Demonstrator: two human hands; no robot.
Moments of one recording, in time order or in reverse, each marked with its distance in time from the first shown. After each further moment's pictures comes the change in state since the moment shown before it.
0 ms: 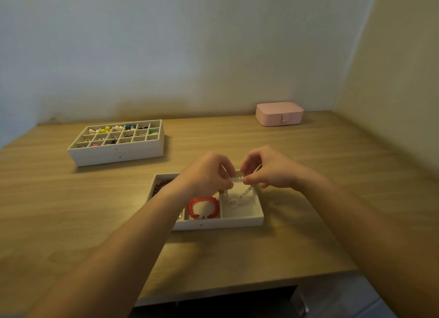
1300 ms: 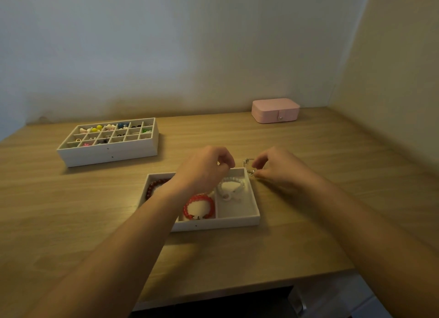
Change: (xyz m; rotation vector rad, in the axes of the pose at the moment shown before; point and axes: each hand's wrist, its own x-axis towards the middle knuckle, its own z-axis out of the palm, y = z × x) left_hand 0.011 0.004 0.004 0.076 0.136 0.052; right_hand 0.016 0.045 -0.008 -0.337 0.127 0.089
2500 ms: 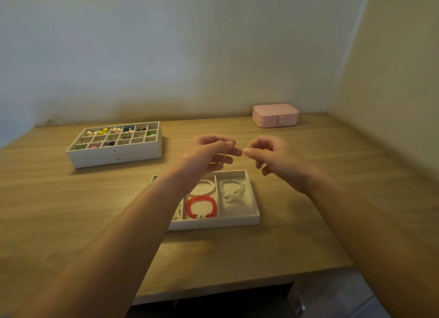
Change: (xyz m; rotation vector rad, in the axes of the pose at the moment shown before) left_hand -0.018 0.017 -0.028 -0.950 -0.039 -0.132; right_hand -0.039 -0.044 -0.023 0.626 0.094 -0.096
